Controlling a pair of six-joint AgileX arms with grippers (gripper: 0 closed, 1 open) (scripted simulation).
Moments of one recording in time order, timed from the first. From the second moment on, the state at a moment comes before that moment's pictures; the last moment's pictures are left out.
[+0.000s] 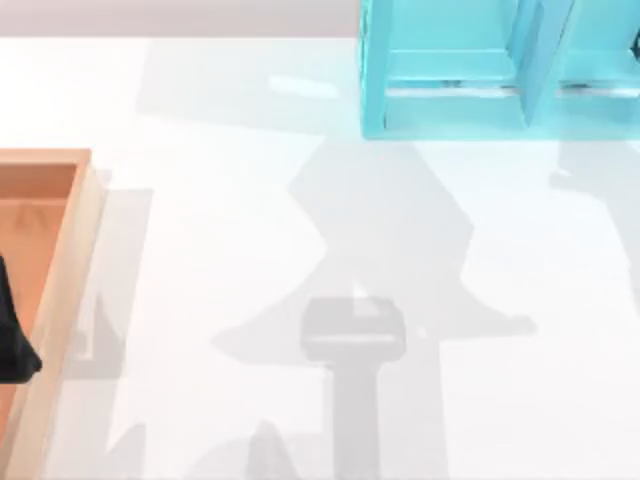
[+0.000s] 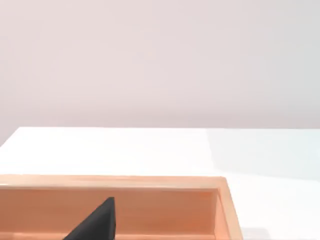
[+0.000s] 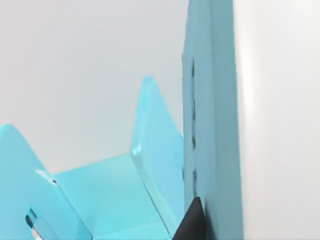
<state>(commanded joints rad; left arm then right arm) 0.00 0.00 0.00 0.00 0.00 0.00 -0.06 1.22 0.74 0.36 -0.13 0.37</state>
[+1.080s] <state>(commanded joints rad) 0.00 0.00 0.00 0.00 0.00 0.00 0.95 1.85 0.95 0.56 0.66 -0.98</state>
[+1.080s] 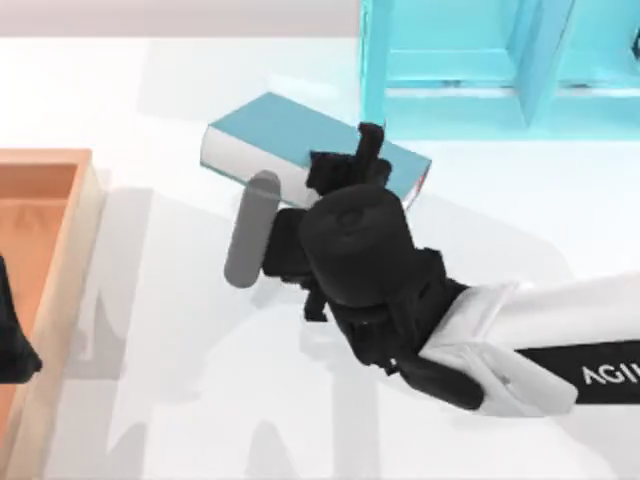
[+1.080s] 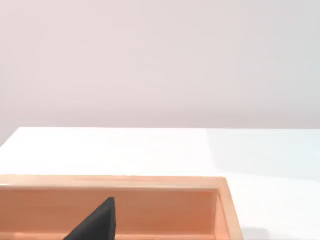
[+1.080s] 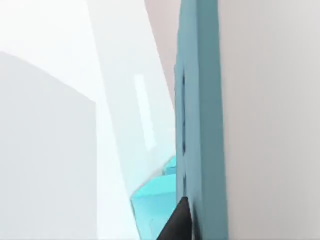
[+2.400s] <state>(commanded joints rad) 0.00 0.00 0.00 0.00 0.00 0.00 1.11 1.98 0.97 0.60 0.83 -1.18</state>
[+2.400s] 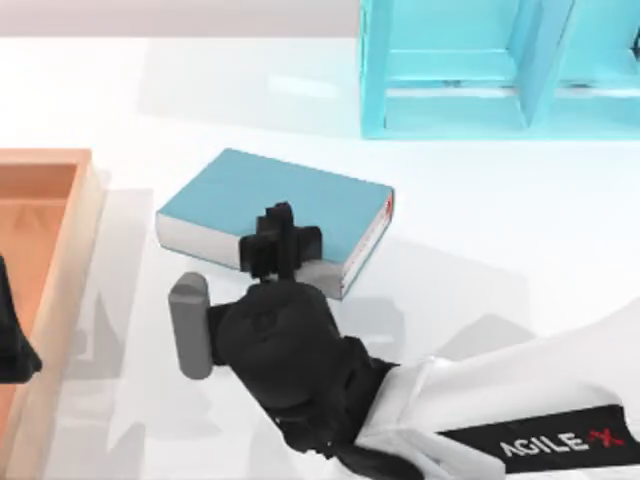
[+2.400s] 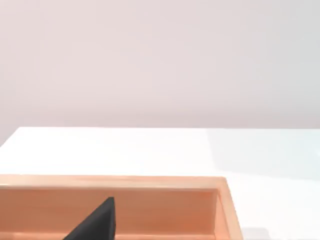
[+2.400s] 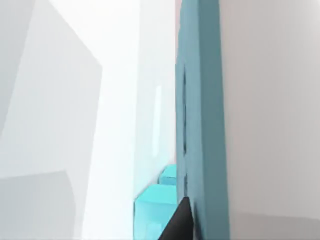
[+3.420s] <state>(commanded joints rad) 0.00 0.00 0.00 0.00 0.00 0.00 1.11 2.06 0.95 0.70 0.83 -1.18</state>
